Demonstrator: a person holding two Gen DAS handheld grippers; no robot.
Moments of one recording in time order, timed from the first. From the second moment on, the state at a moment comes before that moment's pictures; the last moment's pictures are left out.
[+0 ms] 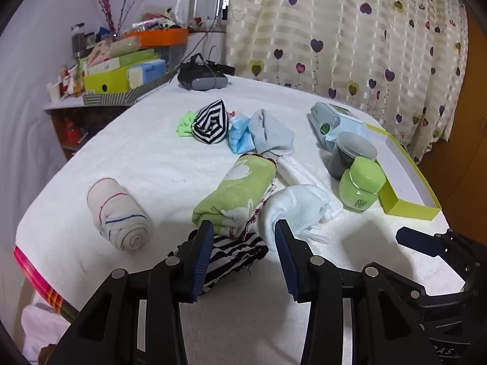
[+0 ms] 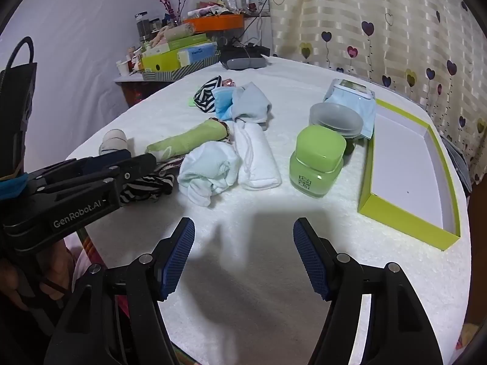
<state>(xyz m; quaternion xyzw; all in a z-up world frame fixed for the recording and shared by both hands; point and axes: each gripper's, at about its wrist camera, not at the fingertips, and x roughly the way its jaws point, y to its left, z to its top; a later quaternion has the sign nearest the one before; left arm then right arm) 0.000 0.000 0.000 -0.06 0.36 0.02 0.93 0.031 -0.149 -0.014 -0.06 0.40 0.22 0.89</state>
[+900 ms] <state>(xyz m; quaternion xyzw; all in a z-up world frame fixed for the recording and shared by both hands) -0.008 0.002 0.005 -0.06 0.36 0.03 0.93 0.020 -0.151 -0.005 -0.06 0.37 0.26 0.89</state>
